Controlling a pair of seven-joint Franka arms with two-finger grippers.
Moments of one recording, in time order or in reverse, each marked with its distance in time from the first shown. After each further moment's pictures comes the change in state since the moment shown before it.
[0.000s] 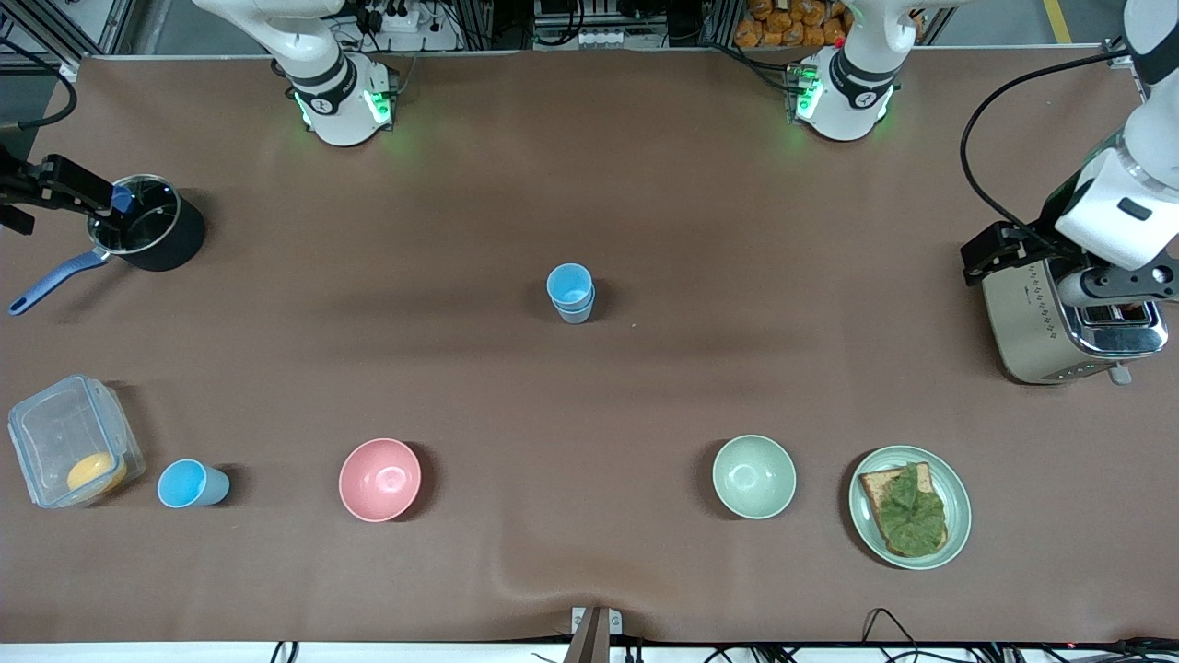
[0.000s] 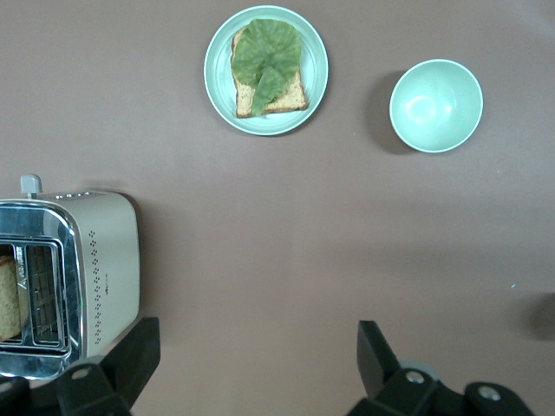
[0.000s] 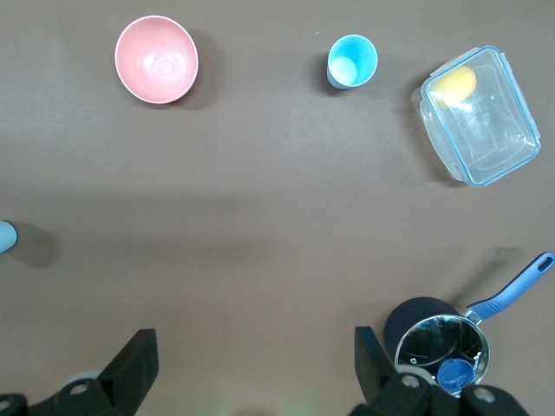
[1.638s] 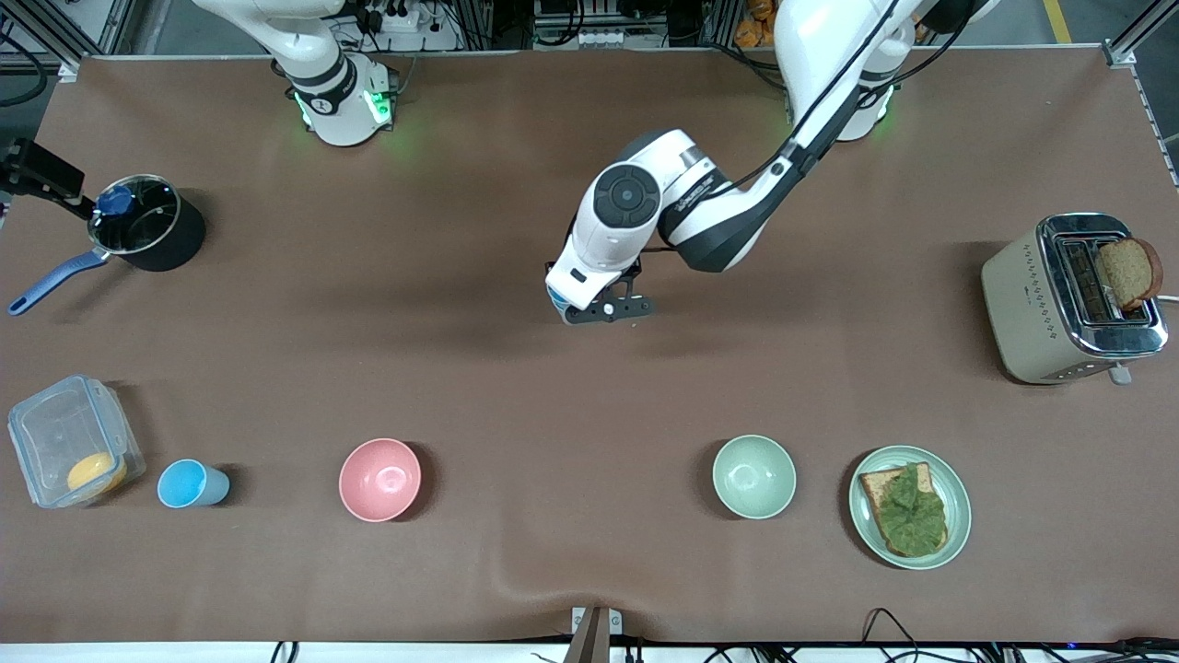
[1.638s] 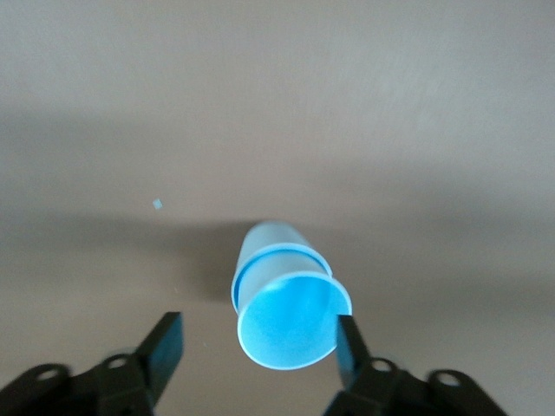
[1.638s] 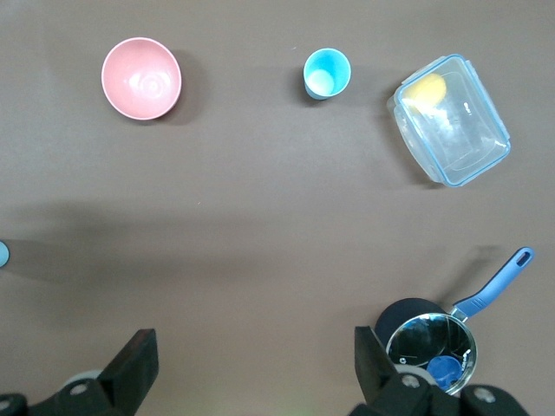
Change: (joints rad) left arm -0.440 0.523 -0.288 0.040 0.013 0.469 -0.792; right arm -0.014 -0.040 -0.024 -0.007 -0.016 0.017 0.004
